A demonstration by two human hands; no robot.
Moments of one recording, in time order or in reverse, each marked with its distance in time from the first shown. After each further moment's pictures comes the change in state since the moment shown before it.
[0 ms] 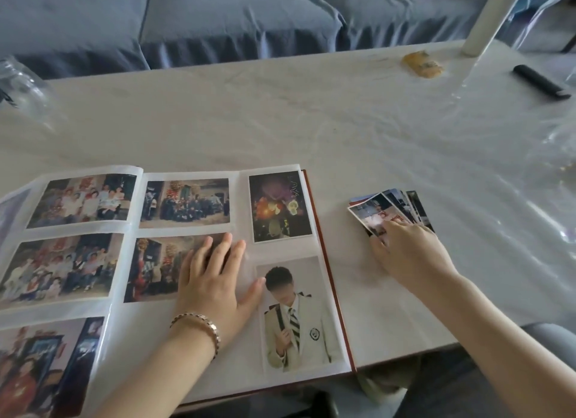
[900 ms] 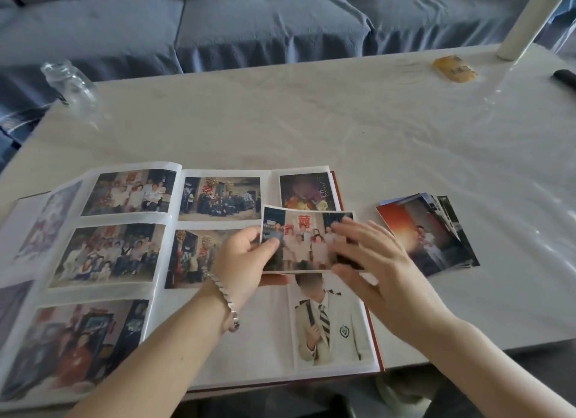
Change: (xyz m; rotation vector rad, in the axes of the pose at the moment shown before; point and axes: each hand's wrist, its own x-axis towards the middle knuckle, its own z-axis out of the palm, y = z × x) left_hand 0.002 0.018 -0.058 -1.272 -0.005 -0.351; right_hand -0.045 -0.058 -0.005 0.563 0.250 -0.644
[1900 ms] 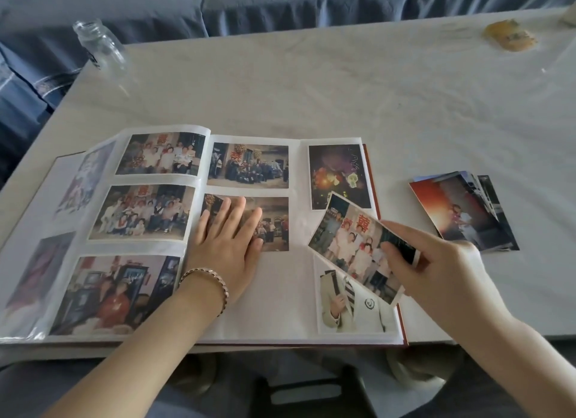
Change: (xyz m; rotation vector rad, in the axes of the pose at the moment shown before) left_hand 0.004 -0.064 -0.057 1.410 0.044 0.281; right_hand -0.021 -0.020 -0.007 0.080 0.037 0.277
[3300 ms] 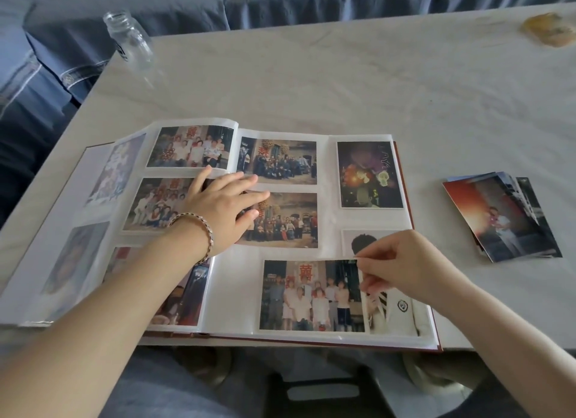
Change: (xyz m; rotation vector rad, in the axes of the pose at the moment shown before) left_hand 0.032 -0.059 -0.031 0.024 -0.003 0.137; right_hand 0.040 -0.028 0.041 0.411 -0.546 0.544
